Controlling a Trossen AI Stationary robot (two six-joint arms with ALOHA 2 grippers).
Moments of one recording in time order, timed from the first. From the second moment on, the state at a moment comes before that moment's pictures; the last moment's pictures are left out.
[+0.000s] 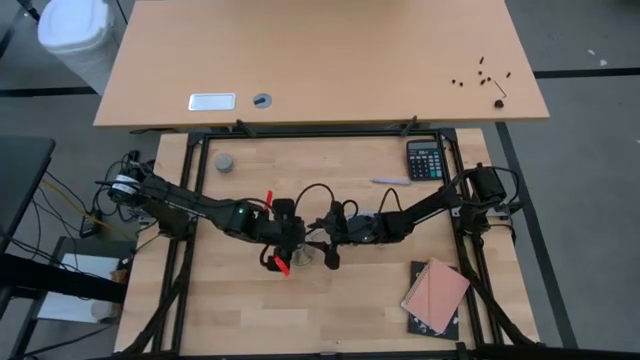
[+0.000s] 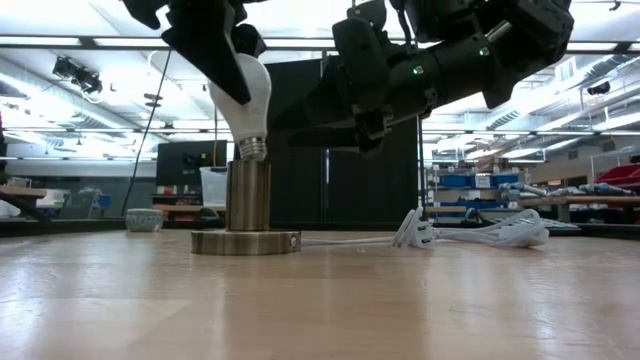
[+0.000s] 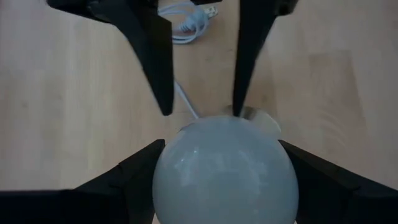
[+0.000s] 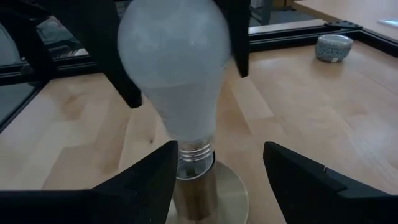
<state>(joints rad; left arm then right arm) -0.27 1.55 1.22 -0.72 -0.29 -0.09 0.18 1.86 0.87 0.68 0.27 0.19</state>
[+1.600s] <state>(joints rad) -0.25 1.63 1.24 -0.66 -0.14 0.02 0.20 1.73 0.87 0.35 0.36 0.13</state>
